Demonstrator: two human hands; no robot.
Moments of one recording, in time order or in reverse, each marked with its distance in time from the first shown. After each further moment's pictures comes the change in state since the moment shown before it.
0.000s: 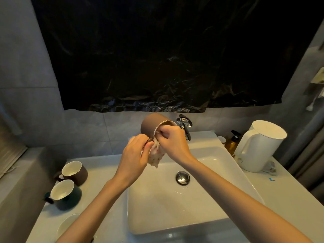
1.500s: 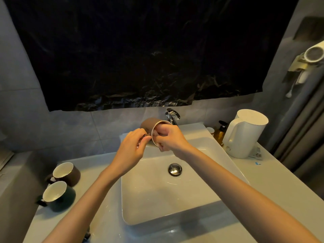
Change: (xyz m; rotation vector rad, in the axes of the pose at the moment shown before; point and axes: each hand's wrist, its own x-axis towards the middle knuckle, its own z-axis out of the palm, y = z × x) left_hand 0.011 0.016 0.002 -0.050 -0.207 0.019; right_hand -0.022 0.014 -0.022 0.360 -0.194 0.355
